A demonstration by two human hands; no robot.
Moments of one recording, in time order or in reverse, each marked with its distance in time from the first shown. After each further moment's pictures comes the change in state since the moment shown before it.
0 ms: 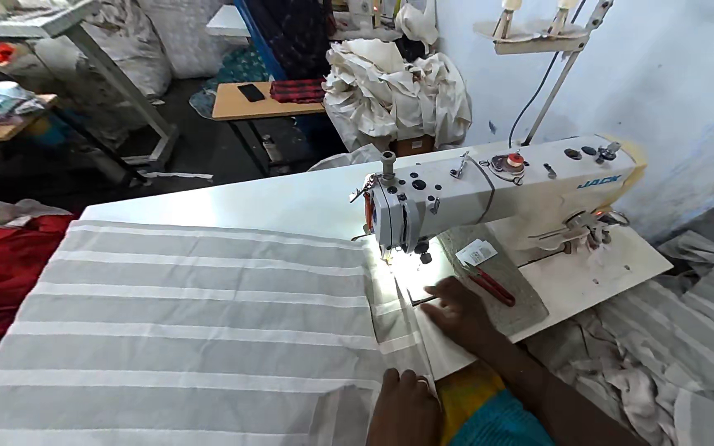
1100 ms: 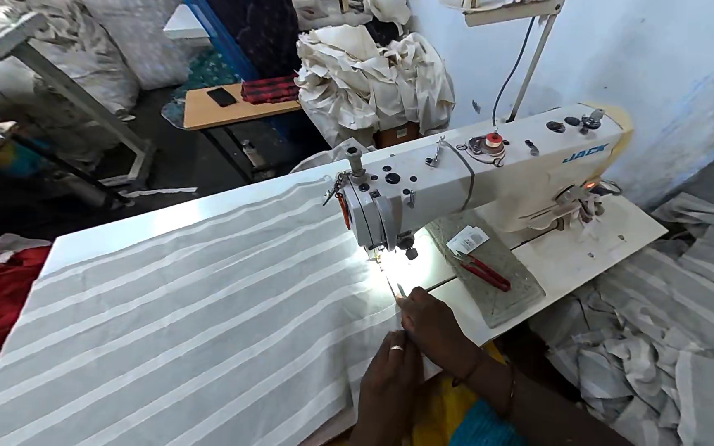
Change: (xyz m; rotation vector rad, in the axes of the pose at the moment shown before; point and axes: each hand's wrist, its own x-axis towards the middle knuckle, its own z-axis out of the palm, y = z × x) left_hand 0.030 -0.037 0.049 0.220 0.689 -0.094; right_hand 0.000 -0.050 0.032 -0.066 -0.144 0.132
